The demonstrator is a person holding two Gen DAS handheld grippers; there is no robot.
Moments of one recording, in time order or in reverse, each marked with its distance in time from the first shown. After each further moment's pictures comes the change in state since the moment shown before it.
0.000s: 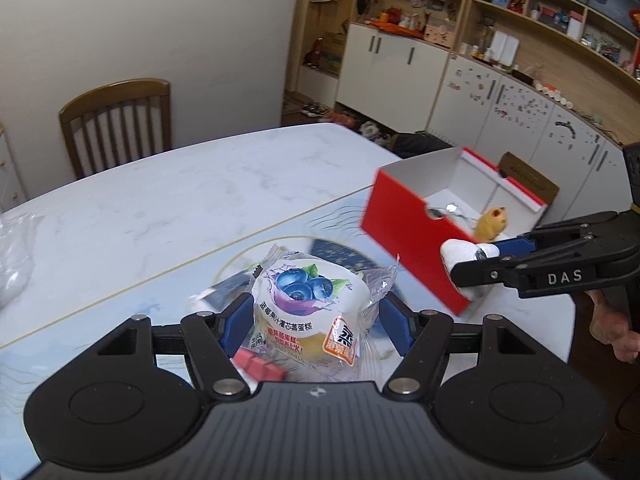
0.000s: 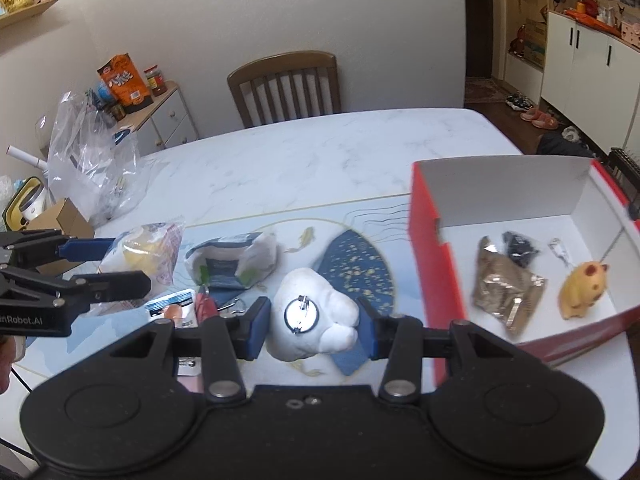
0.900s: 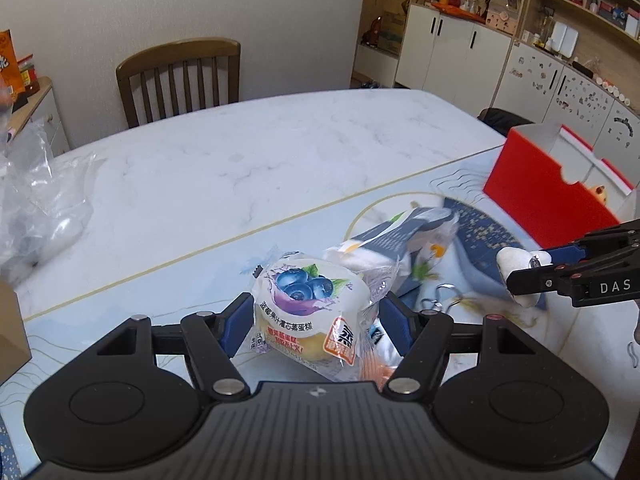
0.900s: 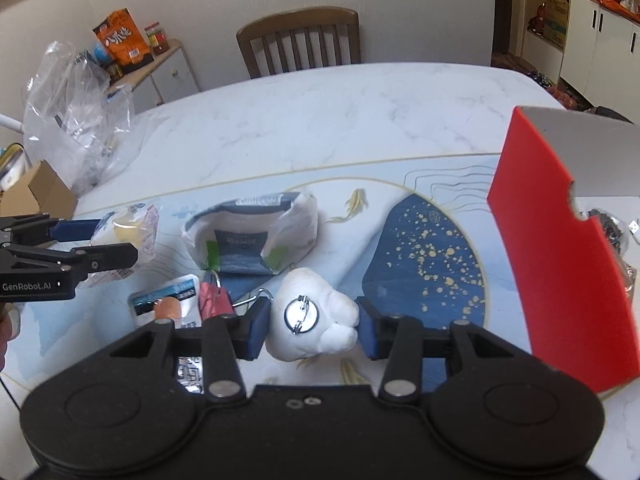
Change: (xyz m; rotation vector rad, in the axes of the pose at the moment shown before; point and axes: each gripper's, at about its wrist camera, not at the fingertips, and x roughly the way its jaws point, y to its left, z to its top) left arm 0.041 0.116 -0.044 -0.065 0.053 0.147; right arm 0.106 0.051 -0.010 -0.017 0.089 0.016
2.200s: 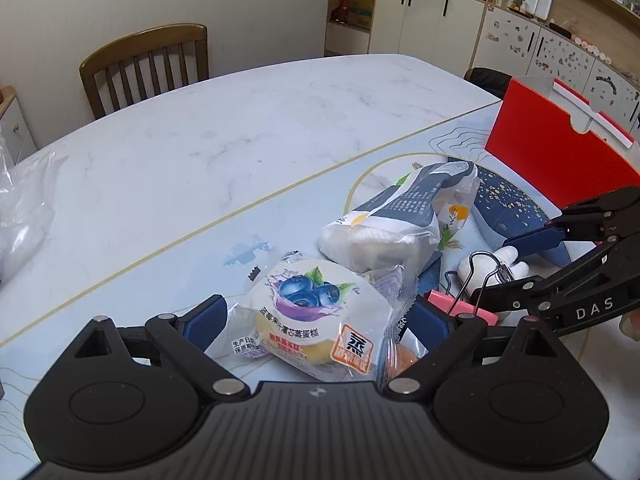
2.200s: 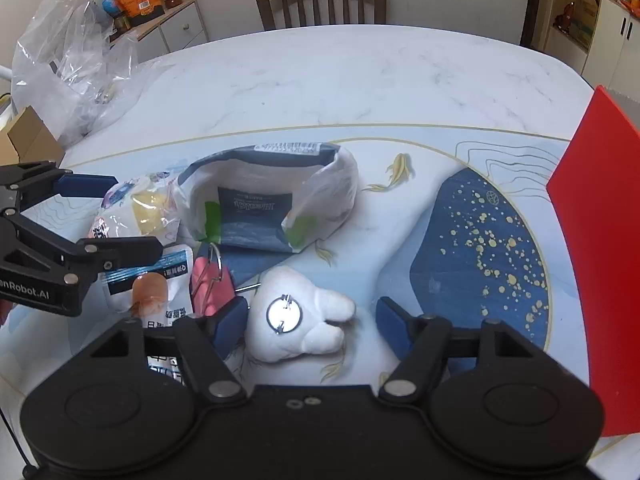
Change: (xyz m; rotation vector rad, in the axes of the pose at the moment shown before) left arm 0.055 0.013 -0.010 0.098 0.063 -0.052; right arm 0.064 0.024 -0.006 -0.087 0.099 -0.014
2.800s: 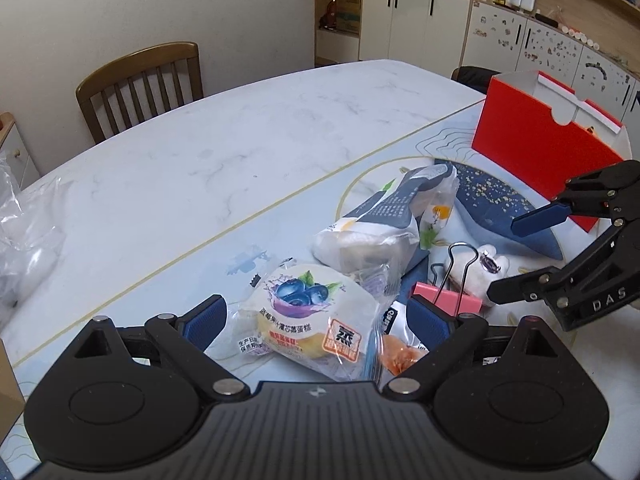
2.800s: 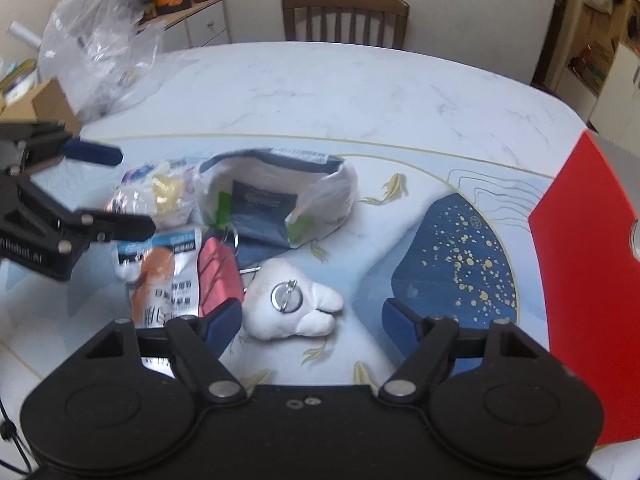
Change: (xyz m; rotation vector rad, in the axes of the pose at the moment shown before) left arm -0.019 -0.009 0.001 0.067 -0.026 0.009; right arm -0.024 0.002 -0.007 -0.104 -0.040 -0.018
